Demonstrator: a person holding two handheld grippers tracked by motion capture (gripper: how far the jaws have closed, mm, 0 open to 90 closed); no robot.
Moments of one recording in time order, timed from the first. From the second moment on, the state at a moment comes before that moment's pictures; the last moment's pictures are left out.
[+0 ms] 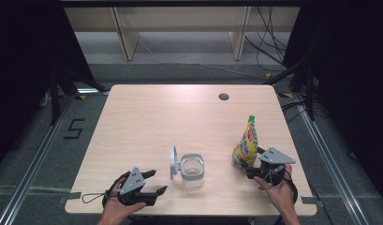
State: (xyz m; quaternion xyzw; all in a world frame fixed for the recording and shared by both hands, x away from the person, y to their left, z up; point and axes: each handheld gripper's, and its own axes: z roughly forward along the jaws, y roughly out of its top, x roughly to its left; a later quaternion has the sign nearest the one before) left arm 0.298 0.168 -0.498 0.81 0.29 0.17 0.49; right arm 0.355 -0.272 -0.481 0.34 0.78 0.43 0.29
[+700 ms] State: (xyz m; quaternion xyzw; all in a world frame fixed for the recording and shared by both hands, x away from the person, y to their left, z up) left arm 0.297 0.167 -0.499 0.81 0.29 0.16 0.49; right arm 0.332 -0.266 -0.482 0.47 0.72 0.44 0.27
